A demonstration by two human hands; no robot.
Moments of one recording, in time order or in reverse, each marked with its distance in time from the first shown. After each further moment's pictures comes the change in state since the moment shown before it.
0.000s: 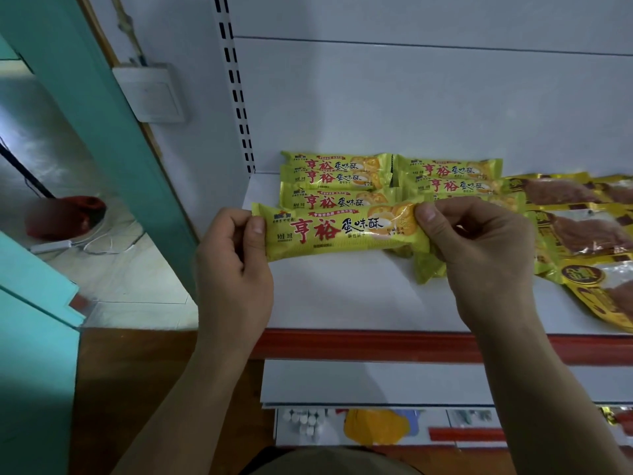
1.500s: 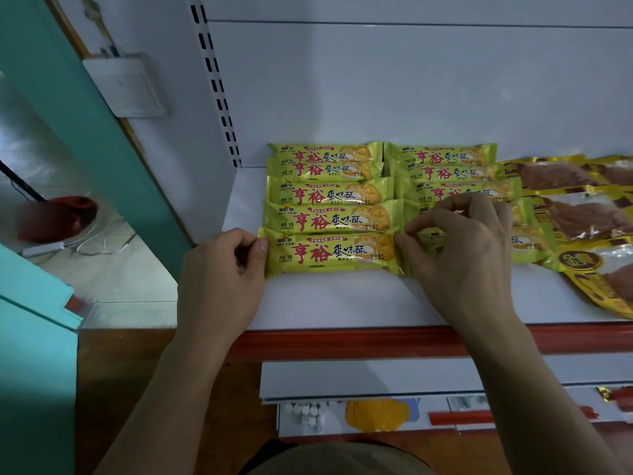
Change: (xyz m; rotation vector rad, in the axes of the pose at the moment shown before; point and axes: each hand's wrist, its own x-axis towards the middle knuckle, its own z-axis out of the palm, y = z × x) left_hand 0.010 -0.025 -0.004 0.429 -0.246 0.005; right_hand 0.001 0.042 -0.010 -0.886 0.027 -0.269
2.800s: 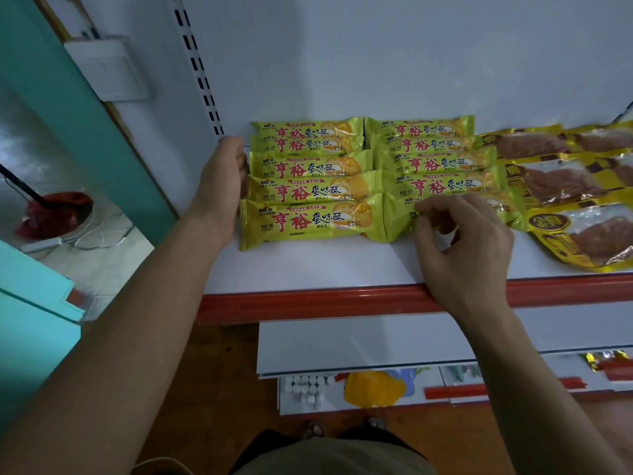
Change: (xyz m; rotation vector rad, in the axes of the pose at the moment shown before) left_hand 0.055 0.050 0.002 -0.804 -0.274 -0.358; right_hand -0.033 0.023 -0.020 0.219 0.112 -0.037
